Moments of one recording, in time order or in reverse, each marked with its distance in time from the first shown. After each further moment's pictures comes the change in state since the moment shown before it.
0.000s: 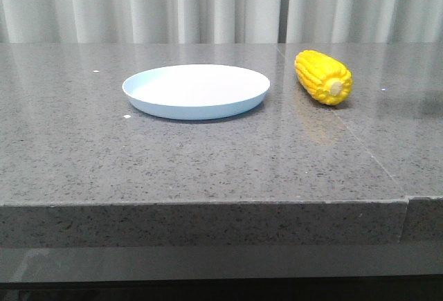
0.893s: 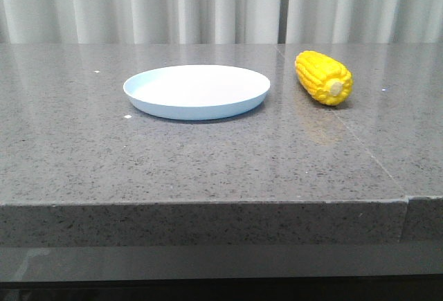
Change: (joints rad) left arm 0.000 0.002 -0.002 0.000 0.000 0.000; right arm -0.066 -0.964 0.619 -0.128 -0.185 0.000
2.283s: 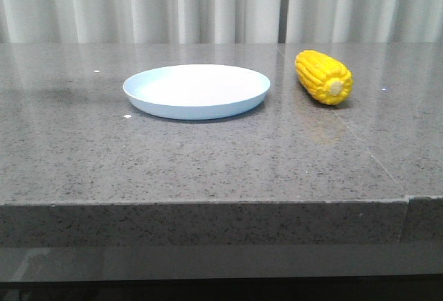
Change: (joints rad) left arm -0.033 1.522 -1.254 -0.019 0.664 0.004; right arm 0.000 0.000 0.000 0.000 0.001 0.000
